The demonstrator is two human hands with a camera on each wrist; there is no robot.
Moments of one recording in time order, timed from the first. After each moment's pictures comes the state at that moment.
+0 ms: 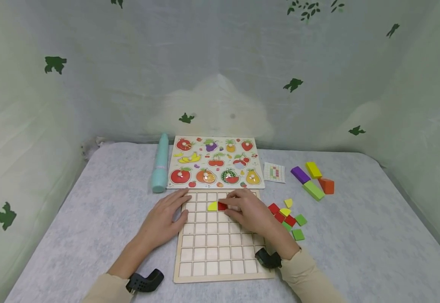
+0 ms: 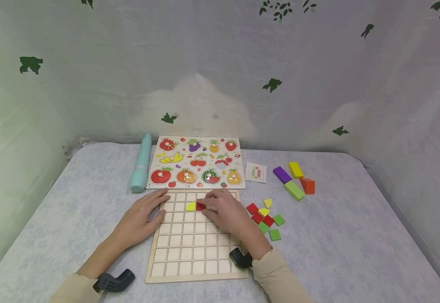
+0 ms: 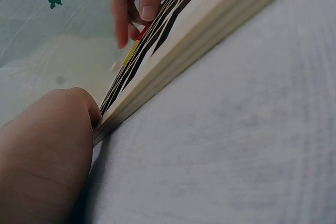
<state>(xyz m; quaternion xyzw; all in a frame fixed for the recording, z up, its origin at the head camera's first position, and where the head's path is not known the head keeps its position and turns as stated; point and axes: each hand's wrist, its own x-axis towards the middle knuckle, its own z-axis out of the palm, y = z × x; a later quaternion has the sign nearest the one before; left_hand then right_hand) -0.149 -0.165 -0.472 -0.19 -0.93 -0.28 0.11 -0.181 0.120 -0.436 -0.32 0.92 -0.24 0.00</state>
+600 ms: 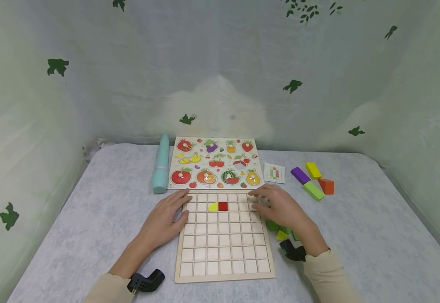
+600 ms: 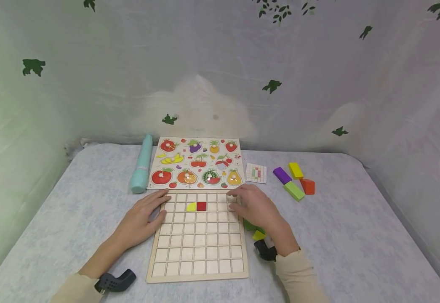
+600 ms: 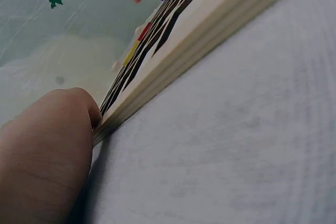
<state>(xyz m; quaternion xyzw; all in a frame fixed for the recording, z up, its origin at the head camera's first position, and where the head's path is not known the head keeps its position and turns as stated) -0.150 -0.166 -0.473 -0.19 -0.93 -0.29 0.11 -0.185 0.178 -0.409 -0.23 0.94 -0.24 0.03</state>
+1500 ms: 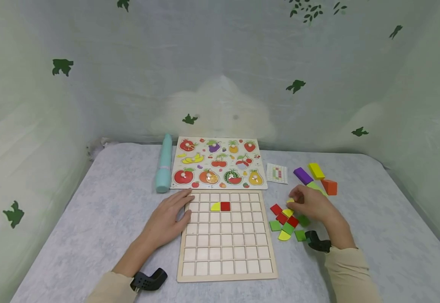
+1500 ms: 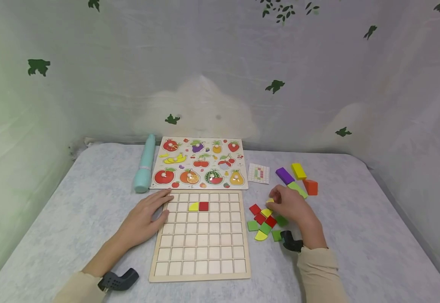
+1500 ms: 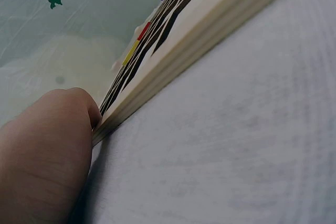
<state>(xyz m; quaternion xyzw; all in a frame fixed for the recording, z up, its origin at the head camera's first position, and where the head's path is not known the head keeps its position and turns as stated) -0.148 -0.166 -0.469 -0.18 -0.94 -0.29 0.09 -0.200 0.249 -0.409 -0.02 0.96 -0.23 0.14</state>
